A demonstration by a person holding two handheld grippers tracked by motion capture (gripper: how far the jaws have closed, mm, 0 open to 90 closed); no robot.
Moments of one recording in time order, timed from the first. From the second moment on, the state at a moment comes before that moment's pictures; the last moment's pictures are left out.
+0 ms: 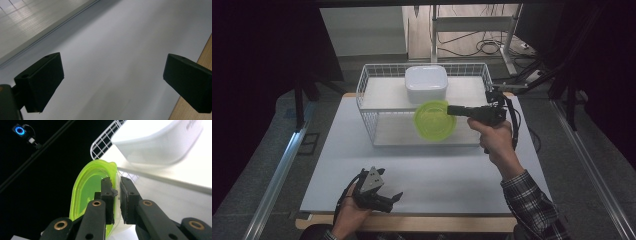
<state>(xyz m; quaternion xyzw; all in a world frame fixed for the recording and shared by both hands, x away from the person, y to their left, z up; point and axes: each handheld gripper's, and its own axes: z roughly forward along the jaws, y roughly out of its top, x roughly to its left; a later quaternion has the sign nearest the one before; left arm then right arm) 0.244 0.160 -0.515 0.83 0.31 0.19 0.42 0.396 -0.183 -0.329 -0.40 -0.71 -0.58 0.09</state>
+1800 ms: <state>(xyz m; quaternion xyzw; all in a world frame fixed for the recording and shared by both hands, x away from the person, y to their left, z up) 0.244 0.159 -0.515 0.83 0.31 0.18 0.42 0.492 -0.131 -0.259 -0.49 -0.64 -0.59 -0.01</state>
